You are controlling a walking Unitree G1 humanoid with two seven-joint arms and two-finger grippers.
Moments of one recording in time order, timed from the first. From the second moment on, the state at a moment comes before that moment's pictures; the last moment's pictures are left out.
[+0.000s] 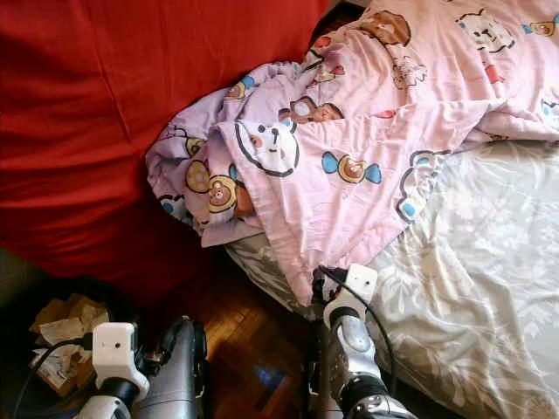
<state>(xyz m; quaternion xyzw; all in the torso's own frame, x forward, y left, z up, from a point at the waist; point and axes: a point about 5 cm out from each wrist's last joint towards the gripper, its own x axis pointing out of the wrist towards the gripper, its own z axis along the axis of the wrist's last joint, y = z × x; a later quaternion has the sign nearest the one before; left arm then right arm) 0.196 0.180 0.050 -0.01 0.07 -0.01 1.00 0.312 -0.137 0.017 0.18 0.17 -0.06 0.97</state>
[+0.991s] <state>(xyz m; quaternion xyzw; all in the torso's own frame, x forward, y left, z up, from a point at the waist) 0.176 0.187 0.053 0.00 0.08 0.00 1.00 0.318 -0.123 0.024 0.35 0.17 0.09 0.92</state>
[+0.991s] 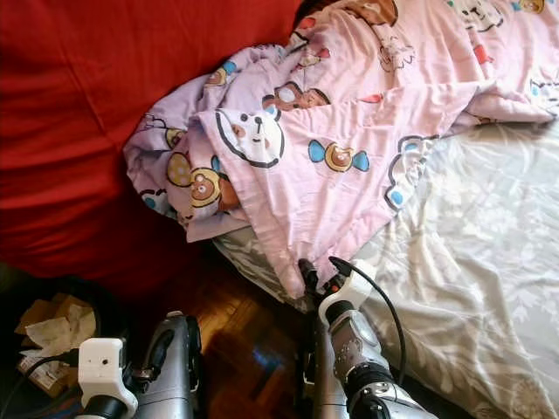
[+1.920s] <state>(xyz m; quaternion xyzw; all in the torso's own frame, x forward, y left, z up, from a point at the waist) 0.176 0.187 0.052 0.00 0.09 0.00 1.00 0.332 -0.122 0.048 0.45 0.07 0.09 0.89</state>
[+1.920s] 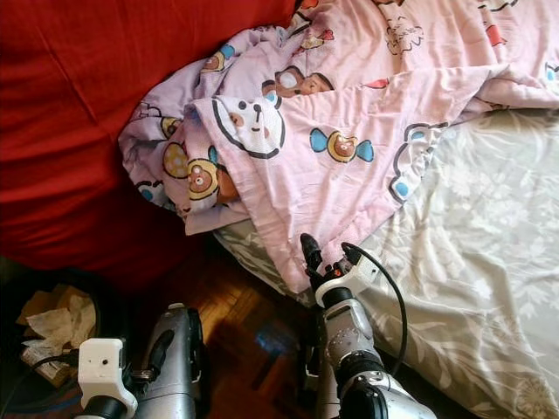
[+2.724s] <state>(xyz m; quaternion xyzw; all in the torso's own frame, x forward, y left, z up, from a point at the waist) 0.176 0.186 0.052 0.00 0.09 0.00 1.00 0.318 -0.094 0.038 0.39 0.11 0.20 0.89</state>
